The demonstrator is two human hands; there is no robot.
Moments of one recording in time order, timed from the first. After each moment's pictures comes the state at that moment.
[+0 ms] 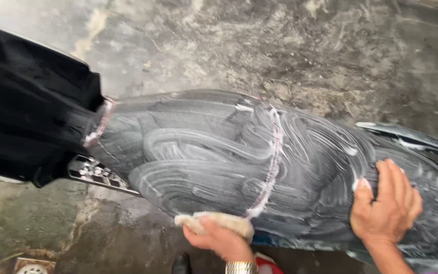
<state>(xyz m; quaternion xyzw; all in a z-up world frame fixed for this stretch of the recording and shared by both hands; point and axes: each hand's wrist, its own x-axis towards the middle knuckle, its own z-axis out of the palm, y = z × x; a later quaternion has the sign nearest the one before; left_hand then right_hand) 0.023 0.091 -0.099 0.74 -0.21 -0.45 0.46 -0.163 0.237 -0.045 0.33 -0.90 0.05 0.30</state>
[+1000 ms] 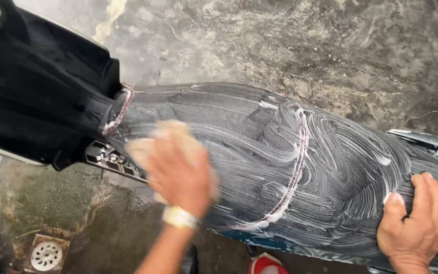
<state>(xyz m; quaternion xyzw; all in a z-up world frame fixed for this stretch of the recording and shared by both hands) 0.055 -0.048 -0.091 0.61 -0.74 -0.05 0.28 -0.164 0.240 -0.052 0.36 -0.88 0.09 0.29</state>
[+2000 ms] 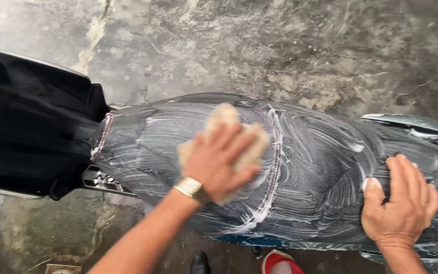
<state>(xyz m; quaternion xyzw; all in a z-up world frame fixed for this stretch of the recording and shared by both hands) -0.011 -0.064 -0.018 0.12 -0.97 -0.19 0.07 -0.157 0.231 -0.044 0.32 -0.90 0.08 0.29</state>
